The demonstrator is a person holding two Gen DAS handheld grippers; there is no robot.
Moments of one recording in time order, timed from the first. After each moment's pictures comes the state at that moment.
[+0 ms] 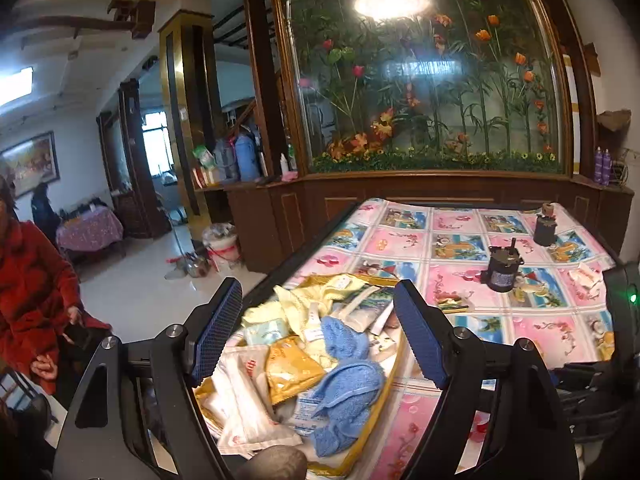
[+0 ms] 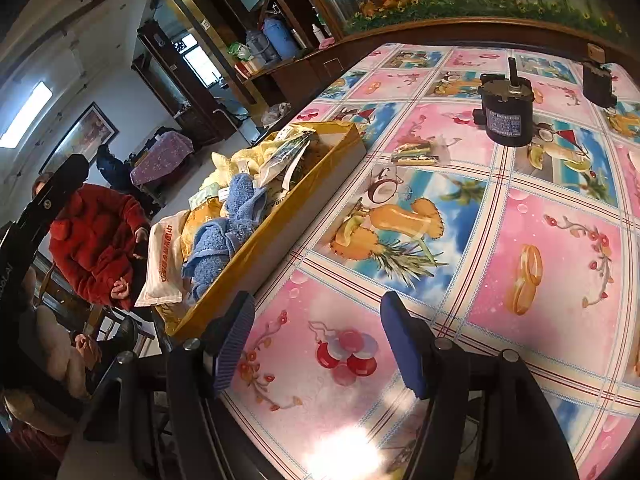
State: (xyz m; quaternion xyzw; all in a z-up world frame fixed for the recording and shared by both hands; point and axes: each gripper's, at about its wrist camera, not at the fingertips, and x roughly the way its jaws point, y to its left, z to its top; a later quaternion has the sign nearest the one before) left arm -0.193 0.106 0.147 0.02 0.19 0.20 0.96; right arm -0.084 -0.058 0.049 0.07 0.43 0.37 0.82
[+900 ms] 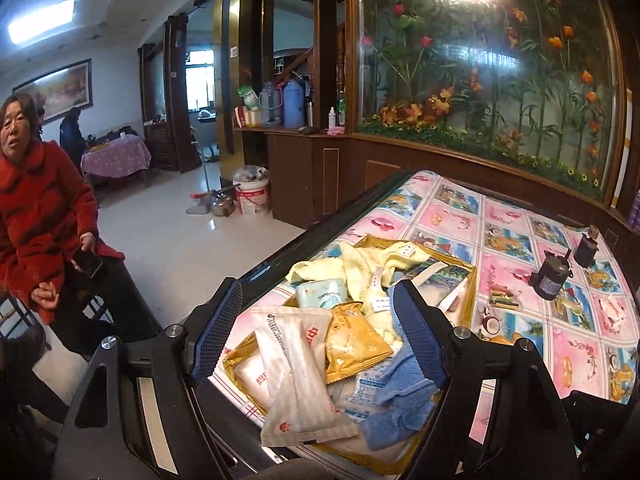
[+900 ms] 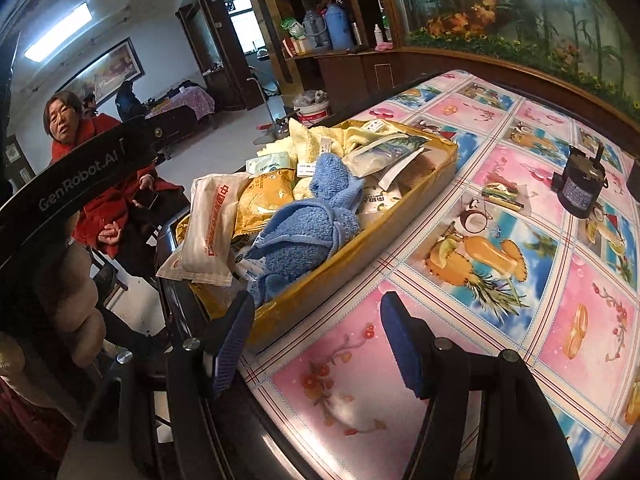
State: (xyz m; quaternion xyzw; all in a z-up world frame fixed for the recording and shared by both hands) left arm -0.194 0.180 0.123 -0.07 0.24 0.27 0.93; right arm -0.131 0.032 0.062 -0.06 0.40 0.41 0.82
